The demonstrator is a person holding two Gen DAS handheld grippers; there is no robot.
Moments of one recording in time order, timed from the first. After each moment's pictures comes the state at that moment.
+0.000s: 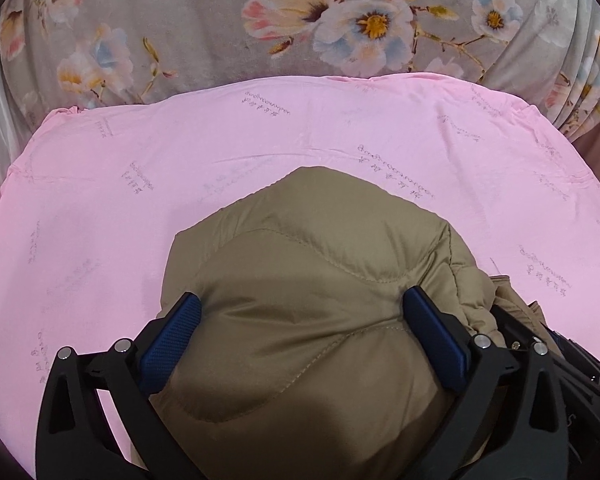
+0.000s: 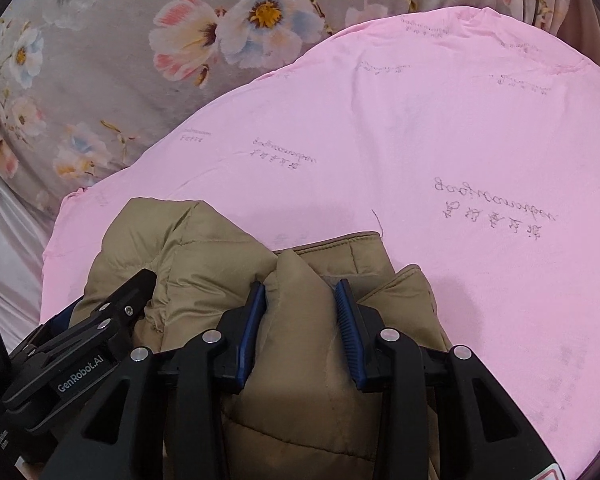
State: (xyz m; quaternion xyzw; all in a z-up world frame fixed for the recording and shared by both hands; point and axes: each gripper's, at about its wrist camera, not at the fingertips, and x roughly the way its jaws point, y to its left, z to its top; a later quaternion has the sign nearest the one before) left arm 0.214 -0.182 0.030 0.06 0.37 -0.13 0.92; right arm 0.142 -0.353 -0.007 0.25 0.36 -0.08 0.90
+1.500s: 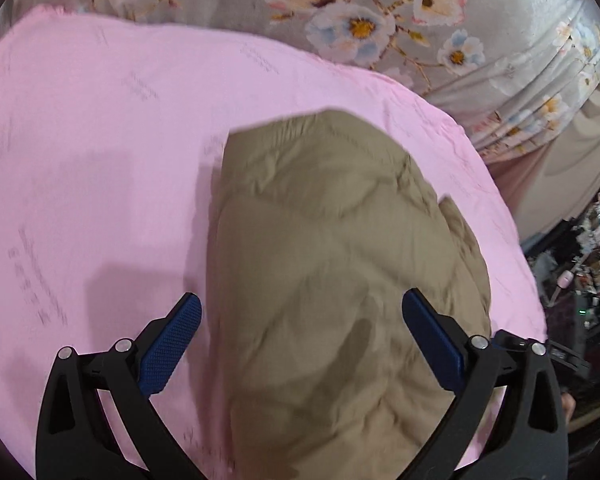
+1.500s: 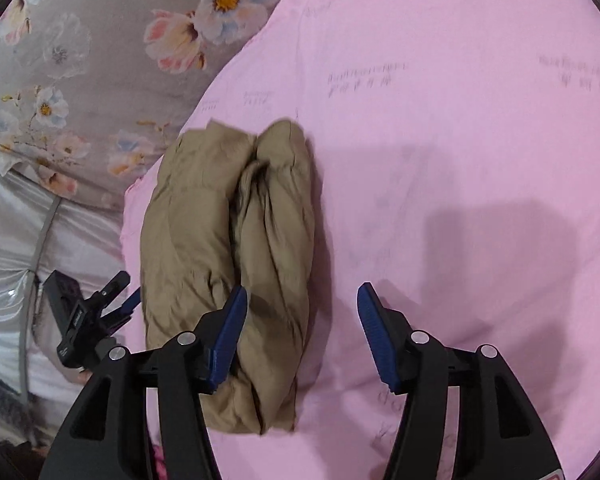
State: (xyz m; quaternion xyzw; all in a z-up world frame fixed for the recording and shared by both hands) left arm 0.157 -0.044 0.025 -0.10 0.45 -0.30 0.84; right arm -0.012 -0.418 -0.039 0.43 0.43 0.08 0.79
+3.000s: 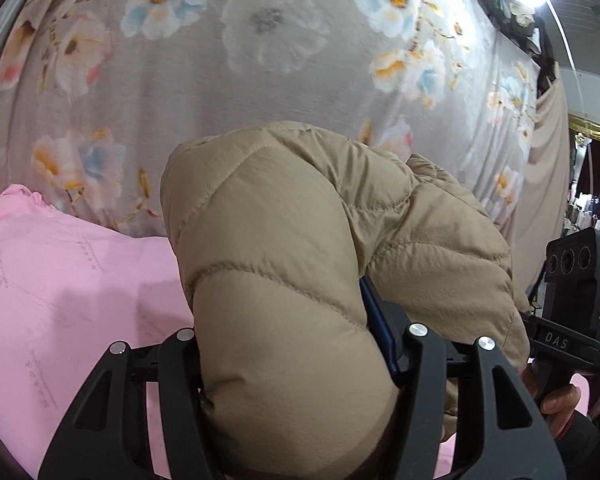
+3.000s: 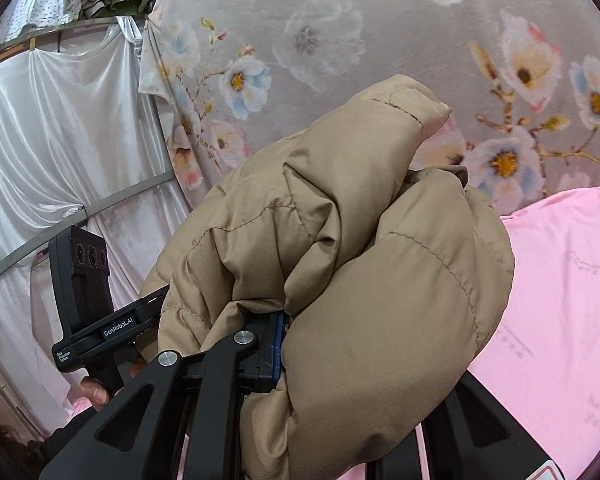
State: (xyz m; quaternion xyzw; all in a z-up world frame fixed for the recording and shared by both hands) left arm 0.241 0.024 0.149 -0.08 0.15 -0.33 0.93; right arm 0.185 -0.225 0.159 0.16 0.16 0.20 0.95
